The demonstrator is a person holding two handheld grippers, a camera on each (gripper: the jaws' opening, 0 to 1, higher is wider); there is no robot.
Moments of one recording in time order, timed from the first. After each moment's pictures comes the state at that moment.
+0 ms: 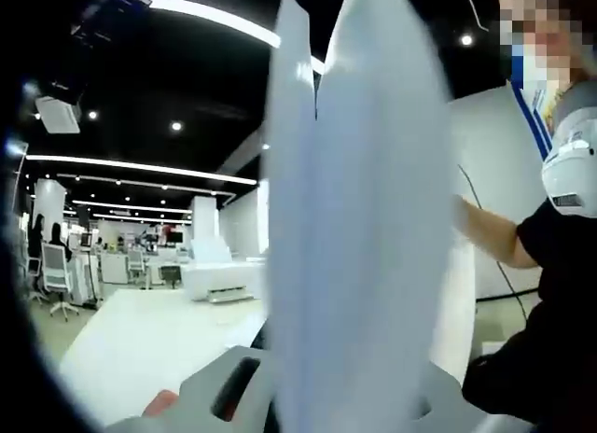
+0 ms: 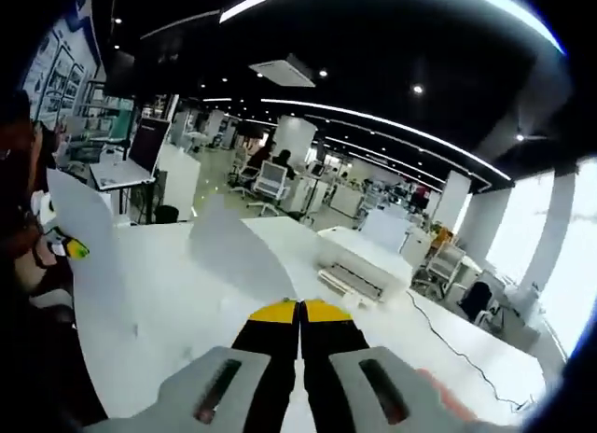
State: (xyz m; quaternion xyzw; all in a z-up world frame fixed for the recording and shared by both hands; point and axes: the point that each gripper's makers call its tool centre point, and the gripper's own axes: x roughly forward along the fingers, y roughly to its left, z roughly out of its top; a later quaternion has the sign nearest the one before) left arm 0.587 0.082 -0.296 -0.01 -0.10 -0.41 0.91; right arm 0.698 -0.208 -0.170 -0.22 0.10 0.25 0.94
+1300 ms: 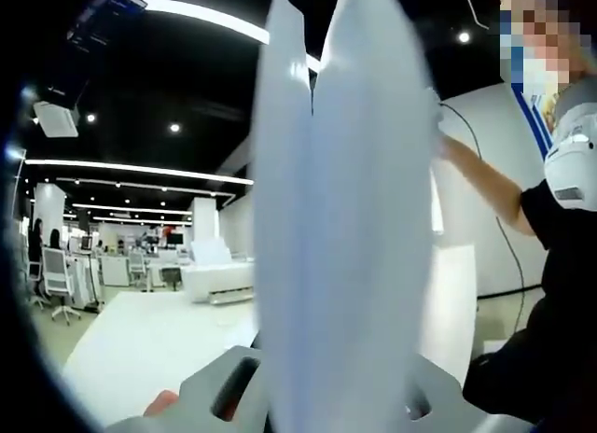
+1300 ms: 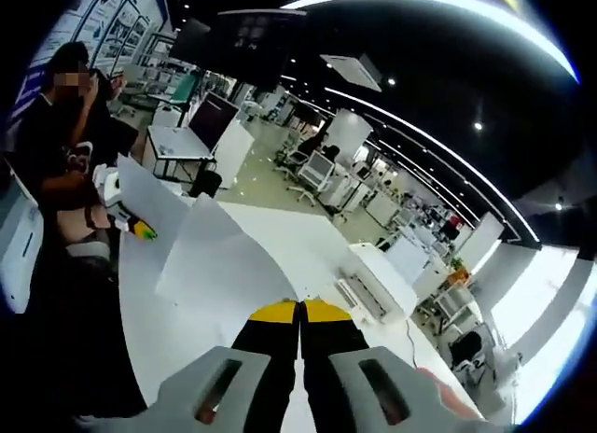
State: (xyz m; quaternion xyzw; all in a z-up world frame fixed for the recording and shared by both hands) left arm 0.586 0.077 -0.293 0.00 -0.10 -0.41 0.91; right arm 0.606 -0.166 -0.115 -0.34 0.11 0.34 0.87
